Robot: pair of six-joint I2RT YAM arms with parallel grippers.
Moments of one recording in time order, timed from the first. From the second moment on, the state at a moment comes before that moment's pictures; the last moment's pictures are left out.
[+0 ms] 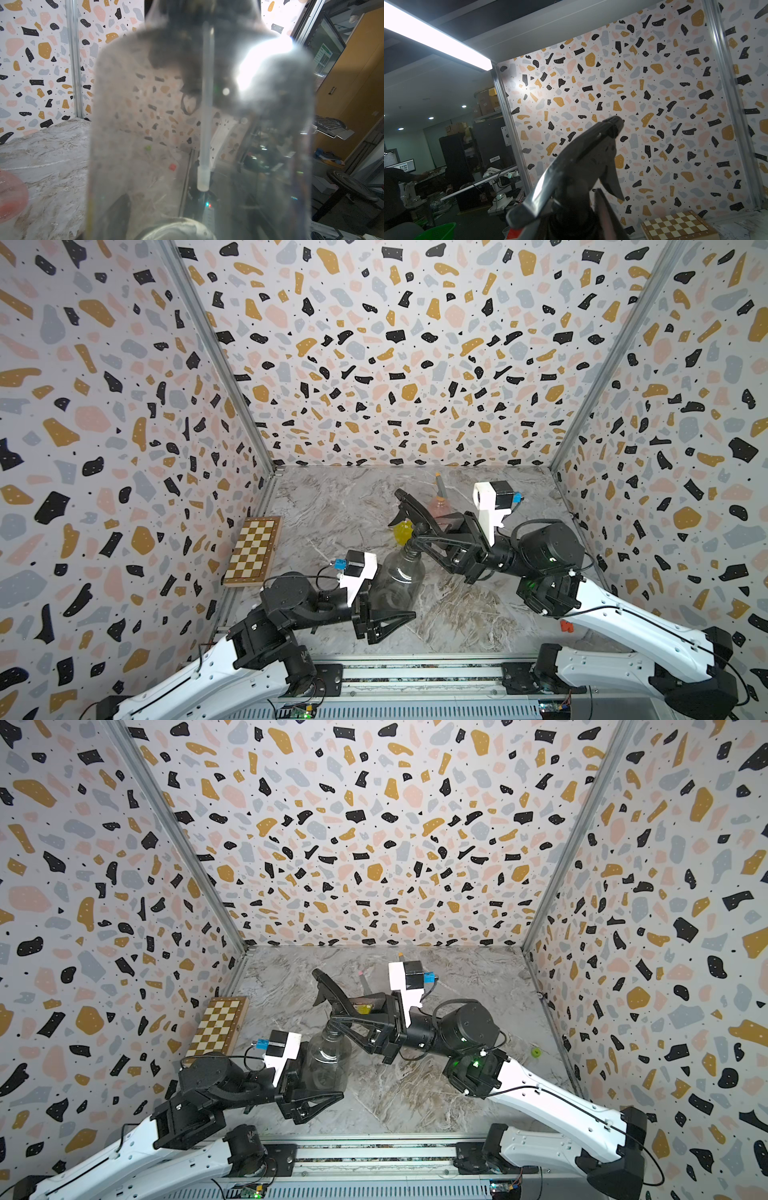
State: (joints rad) left arm -1.00 0.57 0.73 -0.10 0.45 -0.30; right arm 1.07 1.07 1.10 0.47 -0.48 0.53
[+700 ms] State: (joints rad) left arm -1.00 0.55 0.75 -0.13 0.45 -0.30; right arm 1.08 1.09 1.12 0.48 -0.50 0.51
